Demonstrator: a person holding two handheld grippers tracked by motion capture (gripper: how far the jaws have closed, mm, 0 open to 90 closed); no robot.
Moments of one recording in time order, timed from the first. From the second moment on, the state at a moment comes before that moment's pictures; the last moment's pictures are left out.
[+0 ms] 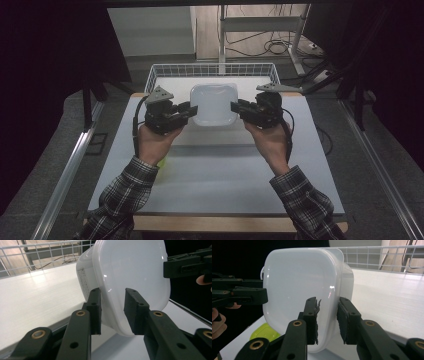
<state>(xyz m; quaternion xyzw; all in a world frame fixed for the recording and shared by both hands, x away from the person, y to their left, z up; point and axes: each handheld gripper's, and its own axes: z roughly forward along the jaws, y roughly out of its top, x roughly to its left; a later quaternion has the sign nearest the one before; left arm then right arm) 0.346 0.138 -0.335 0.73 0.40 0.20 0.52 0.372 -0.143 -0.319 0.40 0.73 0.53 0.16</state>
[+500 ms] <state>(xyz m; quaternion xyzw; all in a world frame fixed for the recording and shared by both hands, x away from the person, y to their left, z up) 0.367 0.145 -0.331 0.72 0.41 0.17 0.53 0.394 -0.137 -0.311 0.40 0.73 0.53 0.15</state>
